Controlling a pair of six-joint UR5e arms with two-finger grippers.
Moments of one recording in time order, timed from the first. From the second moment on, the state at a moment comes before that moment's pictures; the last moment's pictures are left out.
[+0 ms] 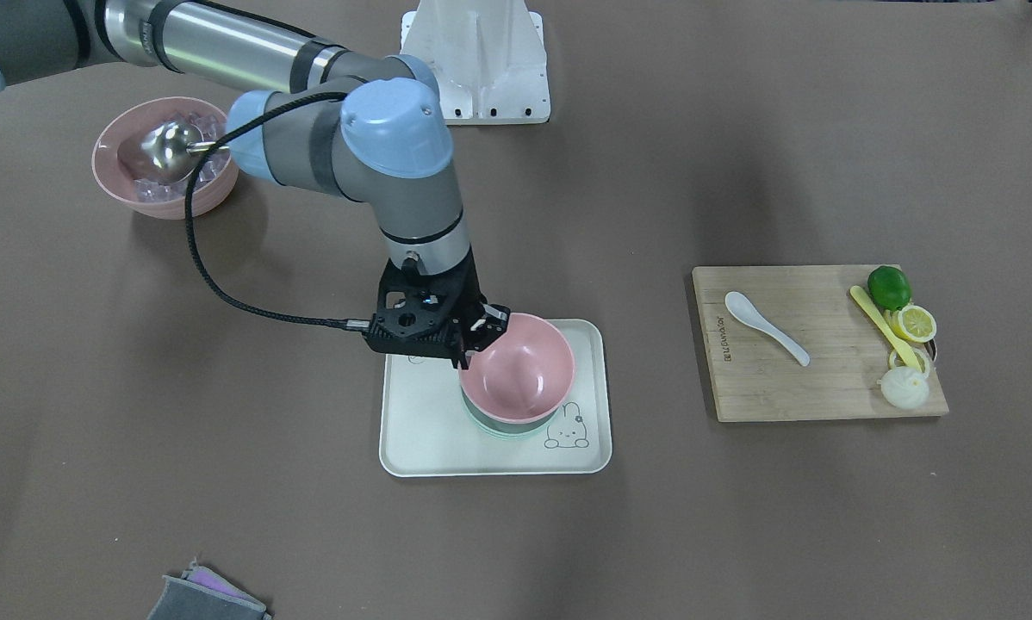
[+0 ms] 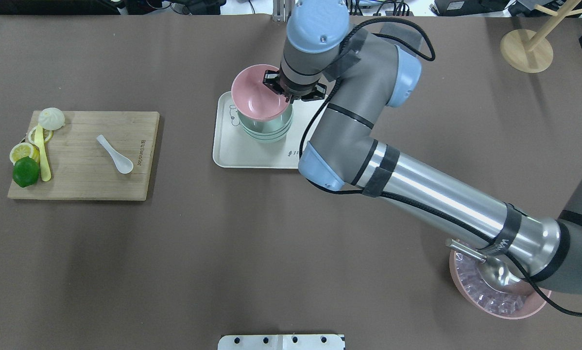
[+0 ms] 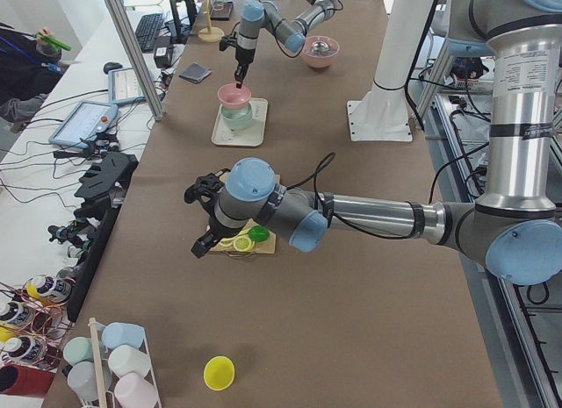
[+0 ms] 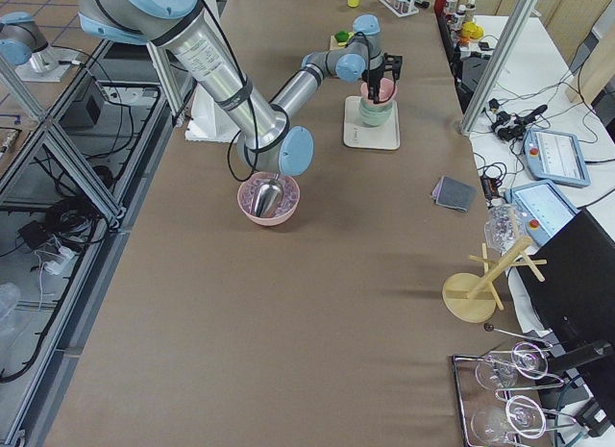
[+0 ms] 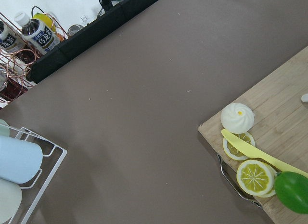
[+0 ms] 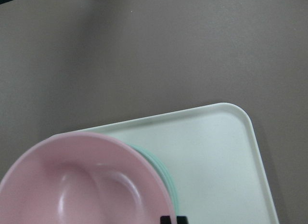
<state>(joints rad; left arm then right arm) -1.61 -1.53 -1.70 -2.06 -2.37 0.25 0.68 -0.60 1.33 -1.42 1.83 1.35</state>
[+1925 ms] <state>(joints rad) -1.59 -1.53 -1.69 -2.06 -2.37 0.25 0.65 -0.60 1.26 -1.42 1.82 1.34</state>
